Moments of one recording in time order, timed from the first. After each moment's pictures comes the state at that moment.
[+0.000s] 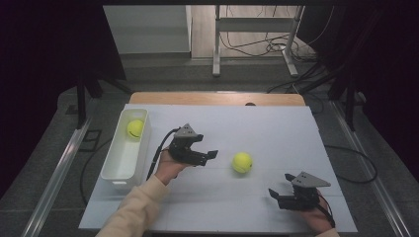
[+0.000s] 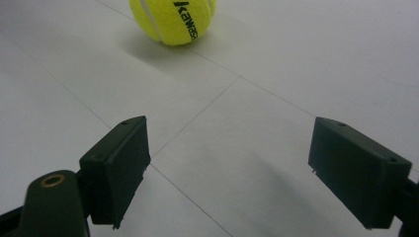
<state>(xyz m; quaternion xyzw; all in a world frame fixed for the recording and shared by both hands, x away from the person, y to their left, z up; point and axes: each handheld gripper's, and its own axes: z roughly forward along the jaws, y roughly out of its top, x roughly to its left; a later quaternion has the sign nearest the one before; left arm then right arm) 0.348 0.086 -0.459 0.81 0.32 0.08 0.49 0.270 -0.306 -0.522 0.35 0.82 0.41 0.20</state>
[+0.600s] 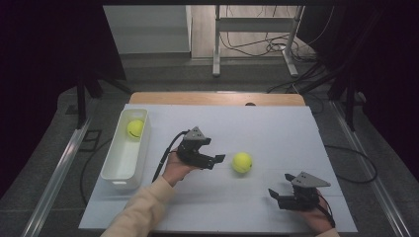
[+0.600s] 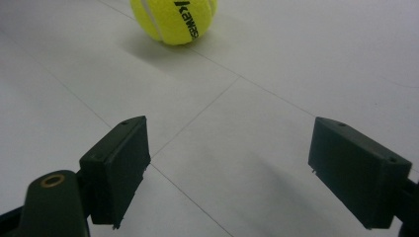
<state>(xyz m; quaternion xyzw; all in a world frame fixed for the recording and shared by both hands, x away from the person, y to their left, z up) 0.348 0.065 -0.465 0.82 0.31 0.06 0.48 0.270 -0.306 -0.522 0.35 0.82 0.41 0.20</state>
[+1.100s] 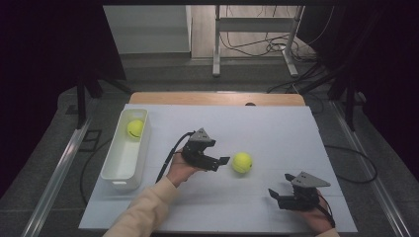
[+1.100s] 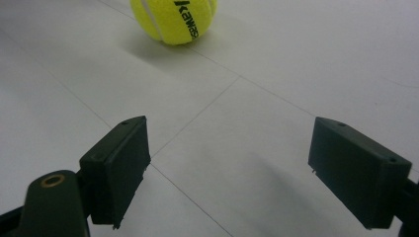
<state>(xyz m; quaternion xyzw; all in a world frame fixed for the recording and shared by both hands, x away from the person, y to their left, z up) 0.348 0.051 -0.467 0.83 0.30 0.06 0.47 0.270 -0.306 -0.522 0.35 0.82 0.41 0.20</state>
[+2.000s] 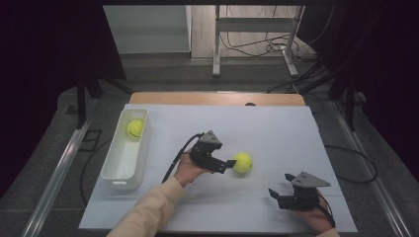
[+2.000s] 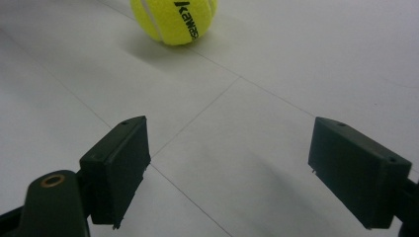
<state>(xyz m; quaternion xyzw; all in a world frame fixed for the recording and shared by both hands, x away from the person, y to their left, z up) 0.352 0.028 -0.474 0.84 0.29 0.04 0.46 0.270 -0.306 -0.522 0.35 0.82 0.41 0.20</state>
